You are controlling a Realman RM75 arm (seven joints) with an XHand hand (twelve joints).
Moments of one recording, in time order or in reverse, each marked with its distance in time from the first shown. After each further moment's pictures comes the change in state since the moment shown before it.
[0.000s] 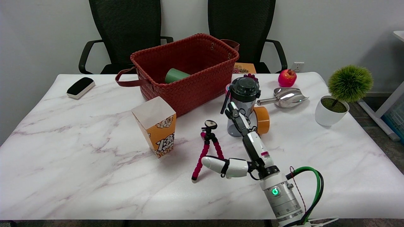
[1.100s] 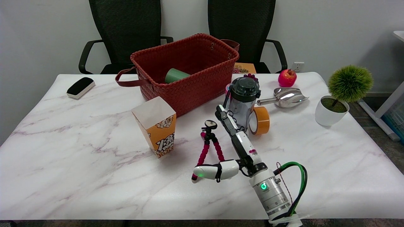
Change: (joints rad) arm 0.083 -0.025 -0.016 -0.066 0.016 -0.088 0.054
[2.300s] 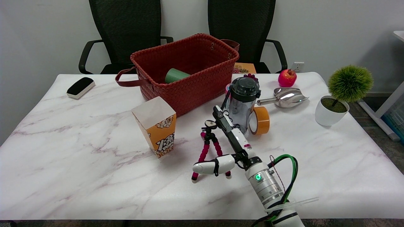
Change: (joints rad) arm 0.074 -0.001 0.016 -0.050 0.067 -0.103 0.017
